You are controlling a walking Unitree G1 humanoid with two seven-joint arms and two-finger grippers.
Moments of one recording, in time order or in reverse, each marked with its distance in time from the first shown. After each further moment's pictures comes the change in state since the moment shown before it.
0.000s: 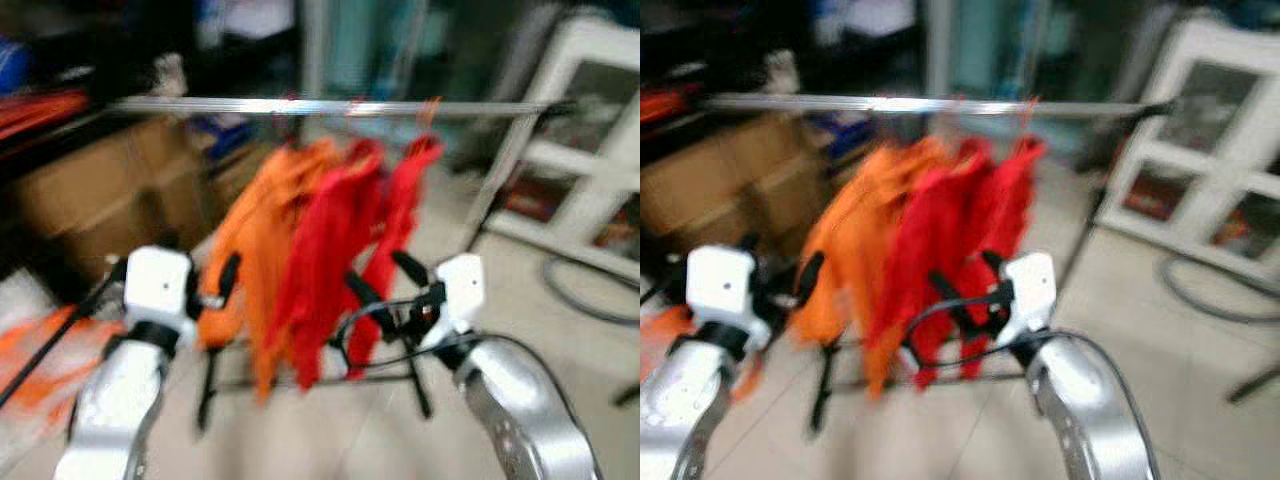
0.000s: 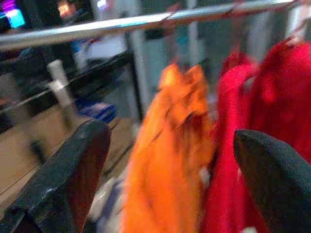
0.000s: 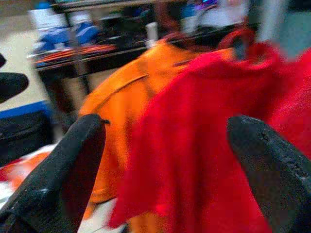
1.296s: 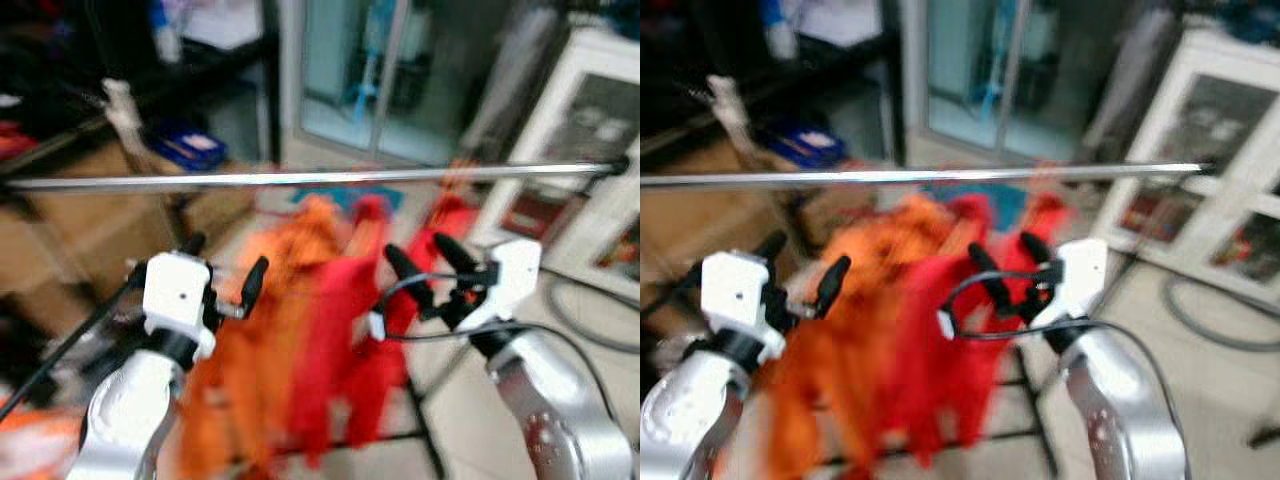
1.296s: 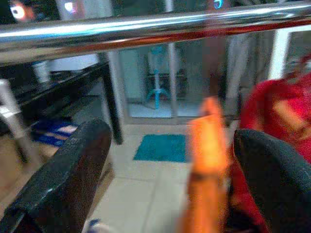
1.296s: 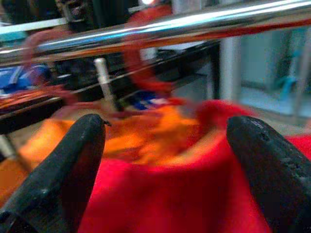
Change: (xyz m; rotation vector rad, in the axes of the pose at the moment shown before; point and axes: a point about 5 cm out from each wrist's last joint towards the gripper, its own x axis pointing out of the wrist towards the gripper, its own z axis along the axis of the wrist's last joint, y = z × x) left arm -0.014 -0.015 0.009 -0.023 -0.034 -0.080; right arm -0.014 -0.021 0.019 0.108 -0.086 -0.082
